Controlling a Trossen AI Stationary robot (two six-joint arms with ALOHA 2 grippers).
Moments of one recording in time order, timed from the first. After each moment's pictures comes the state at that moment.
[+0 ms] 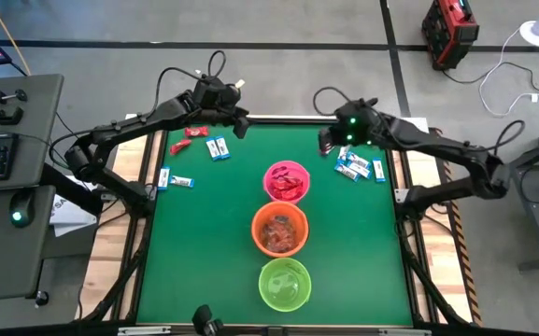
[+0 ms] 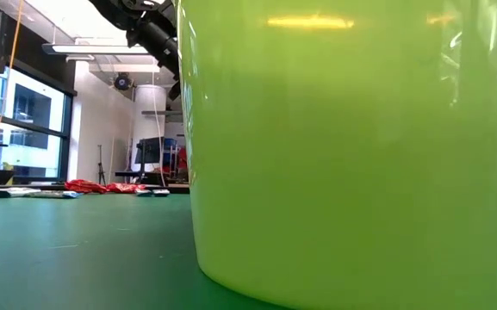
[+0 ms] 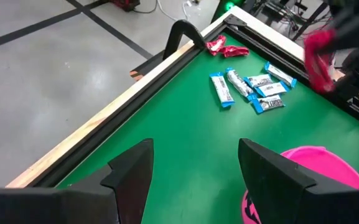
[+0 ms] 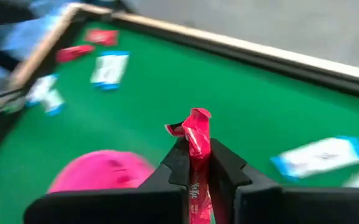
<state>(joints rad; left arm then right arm) 0.65 1.49 1.19 -0.29 0.20 -0.16 -0.50 1.24 1.03 -0.51 0.05 0.59</state>
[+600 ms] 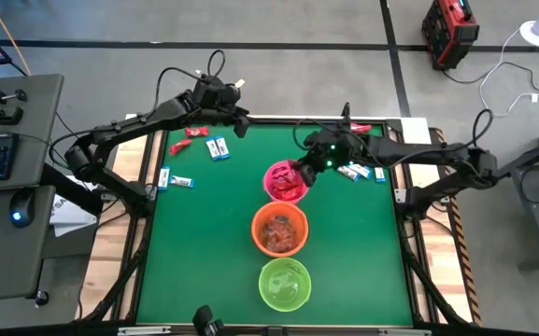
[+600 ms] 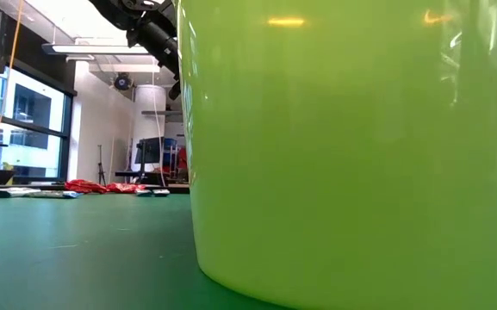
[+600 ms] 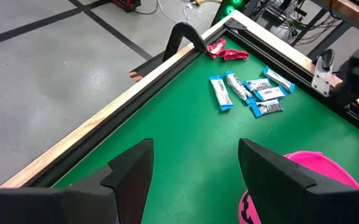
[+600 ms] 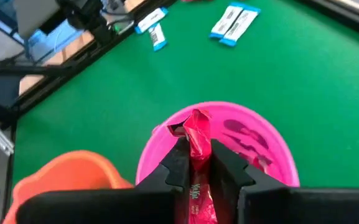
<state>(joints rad) 0.65 1.49 1.19 -0.29 0.19 -0.18 -0.24 1.37 1.03 -0.29 -0.11 0.43</state>
